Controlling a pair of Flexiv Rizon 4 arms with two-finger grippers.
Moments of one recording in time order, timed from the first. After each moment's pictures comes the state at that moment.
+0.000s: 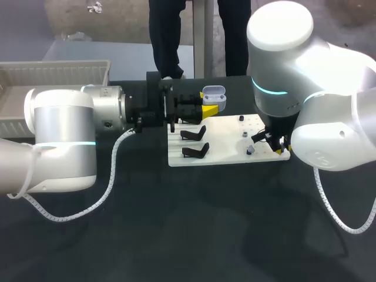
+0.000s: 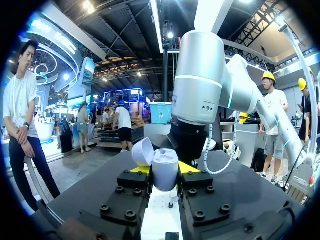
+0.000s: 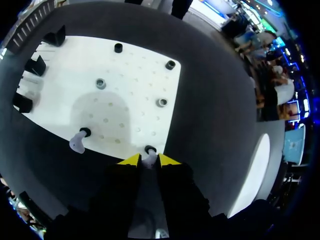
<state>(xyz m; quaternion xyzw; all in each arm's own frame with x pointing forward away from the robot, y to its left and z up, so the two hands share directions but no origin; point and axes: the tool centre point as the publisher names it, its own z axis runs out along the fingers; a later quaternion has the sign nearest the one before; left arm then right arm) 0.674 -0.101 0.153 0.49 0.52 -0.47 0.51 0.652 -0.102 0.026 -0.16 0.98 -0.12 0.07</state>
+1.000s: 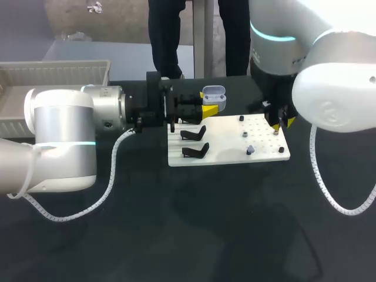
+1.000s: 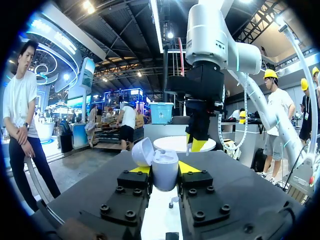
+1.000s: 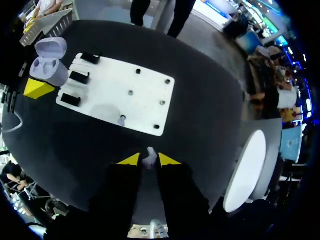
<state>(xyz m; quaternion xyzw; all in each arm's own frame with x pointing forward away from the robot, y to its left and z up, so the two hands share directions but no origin) 0.674 -0.101 0.153 0.49 0.52 -0.47 0.51 0.611 -0.069 0.148 -0.16 0.98 -0.09 0.06</state>
